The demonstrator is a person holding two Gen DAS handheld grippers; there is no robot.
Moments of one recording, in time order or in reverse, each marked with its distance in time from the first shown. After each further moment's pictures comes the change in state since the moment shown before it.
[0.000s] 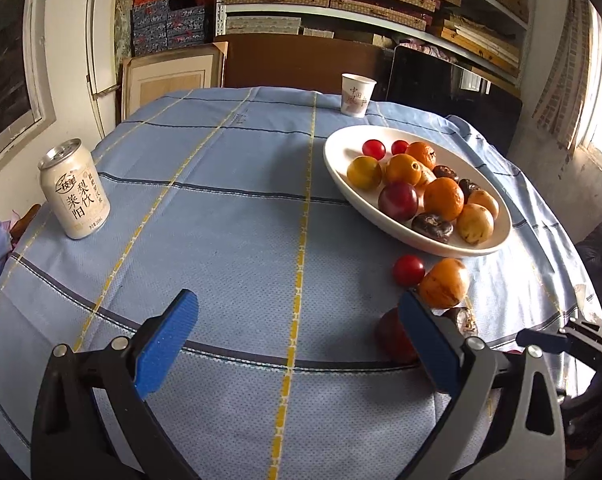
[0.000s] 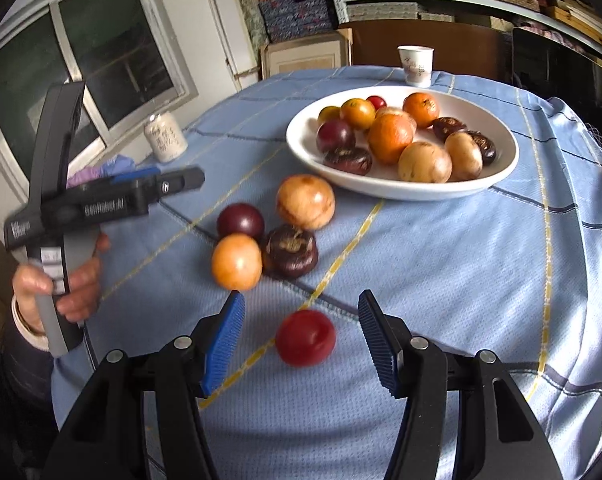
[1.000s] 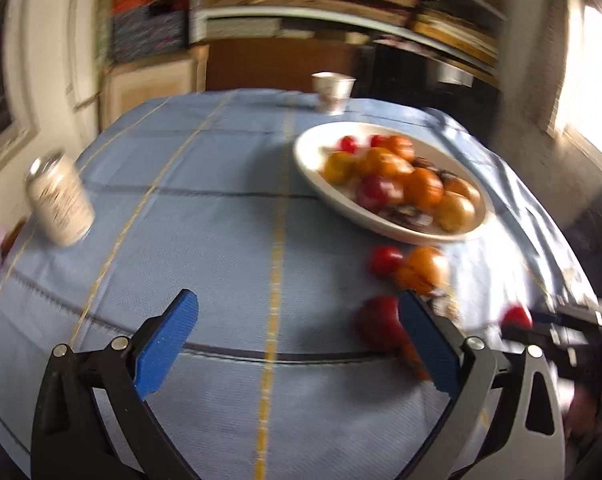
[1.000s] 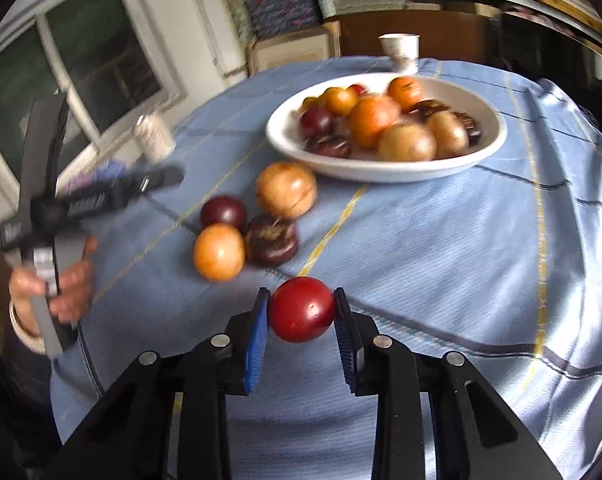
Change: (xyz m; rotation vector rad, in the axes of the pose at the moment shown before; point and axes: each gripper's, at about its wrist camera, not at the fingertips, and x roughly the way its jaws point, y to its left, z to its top) left arm -0.009 -0.018 -0.007 0.104 -0.023 -0.075; right arm -0.004 -0.019 -0.004 0.087 -0.010 -0.009
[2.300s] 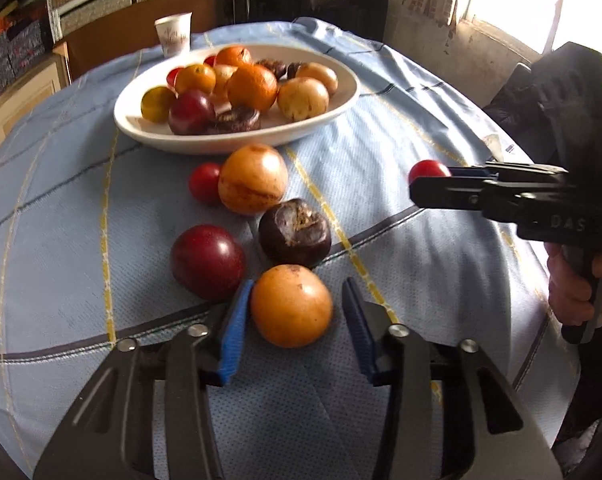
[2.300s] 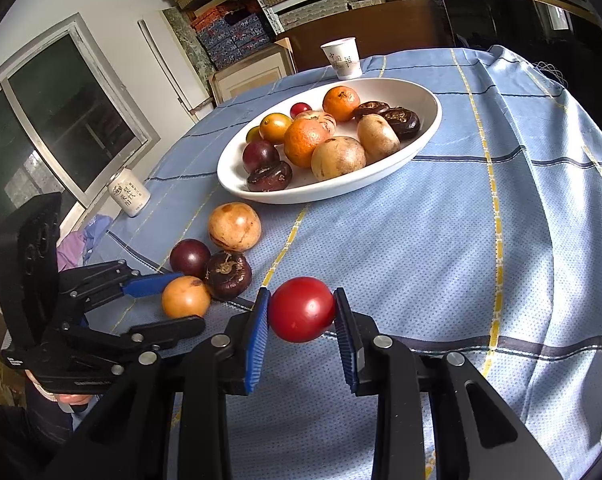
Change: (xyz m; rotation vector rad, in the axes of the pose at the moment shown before) left arm 0.037 -0.073 -0.023 0.281 0.267 -0.279; right arm -0.012 -0.037 0.002 0.177 -0.046 0.000
